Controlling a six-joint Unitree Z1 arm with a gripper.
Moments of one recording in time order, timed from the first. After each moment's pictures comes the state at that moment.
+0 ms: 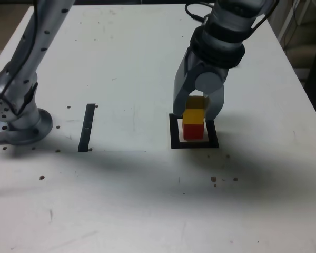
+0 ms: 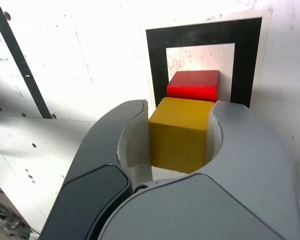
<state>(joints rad) -0.10 2.21 -1.94 1.60 0.03 -0.04</state>
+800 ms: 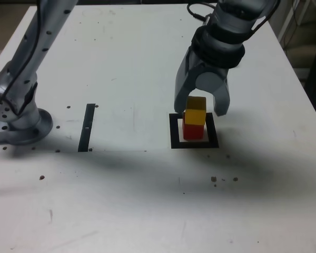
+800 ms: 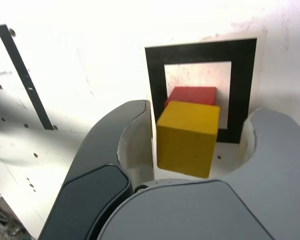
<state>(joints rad) -0.09 2.22 -1.94 1.60 0.07 -0.02</state>
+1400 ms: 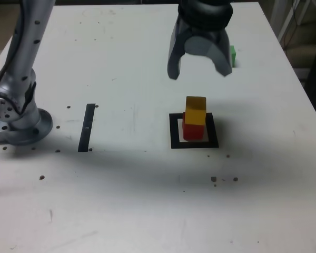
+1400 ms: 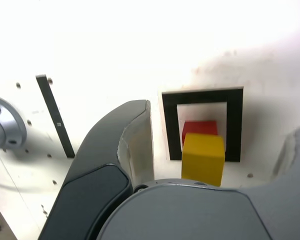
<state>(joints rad) 0.01 2.09 -1.92 1.61 0.18 0.09</state>
